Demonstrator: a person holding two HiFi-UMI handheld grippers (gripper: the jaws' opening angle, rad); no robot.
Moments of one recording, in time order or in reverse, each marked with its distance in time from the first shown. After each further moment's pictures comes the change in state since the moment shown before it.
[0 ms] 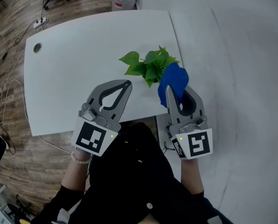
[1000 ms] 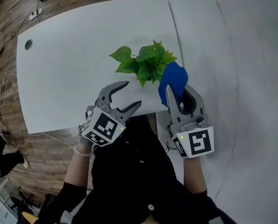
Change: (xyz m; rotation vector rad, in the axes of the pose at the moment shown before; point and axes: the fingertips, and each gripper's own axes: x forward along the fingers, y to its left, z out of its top) left arm 0.057 -0.065 -0.137 0.006 0.343 -0.260; right arm 0.008 -0.037 -0.051 0.045 0.104 0.043
